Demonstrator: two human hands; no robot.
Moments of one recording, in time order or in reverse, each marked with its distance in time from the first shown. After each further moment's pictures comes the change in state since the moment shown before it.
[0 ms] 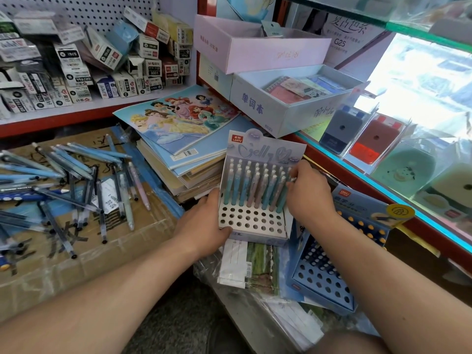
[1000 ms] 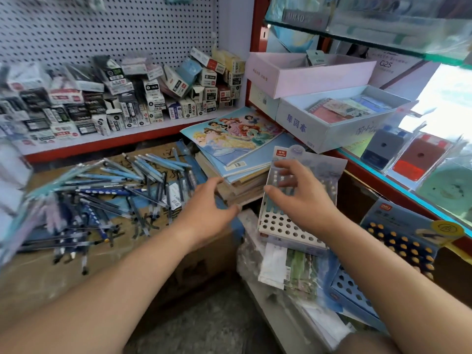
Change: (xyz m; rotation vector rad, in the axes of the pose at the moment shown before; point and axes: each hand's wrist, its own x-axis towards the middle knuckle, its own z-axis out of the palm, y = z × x) left_hand -0.052 -0.008 -0.097 -0.242 0.149 -0.188; right_hand -0.043 -0.071 -0.005 0.456 -0.250 -0.339
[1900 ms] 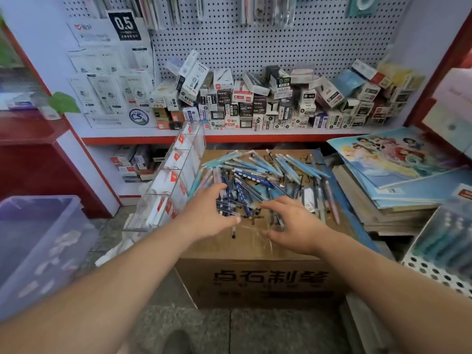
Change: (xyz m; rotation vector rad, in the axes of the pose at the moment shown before) left_hand -0.139 -0.118 -0.176 0.182 0.233 -0.408; right_hand 0.017 -0.105 0.220 -0.436 -0.684 -0.516
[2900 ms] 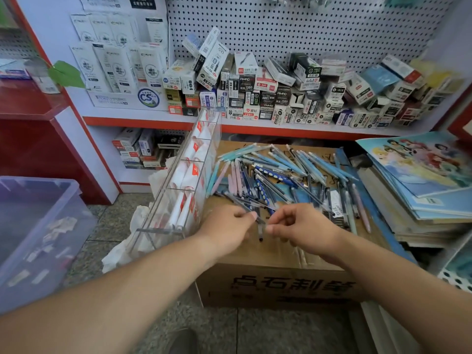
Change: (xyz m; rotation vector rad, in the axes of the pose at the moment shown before) left_hand 0.003 -0.036 0.017 -0.428 -0.051 -0.196; right_hand 0.025 -0.054 0.012 0.704 -0.082 0.231
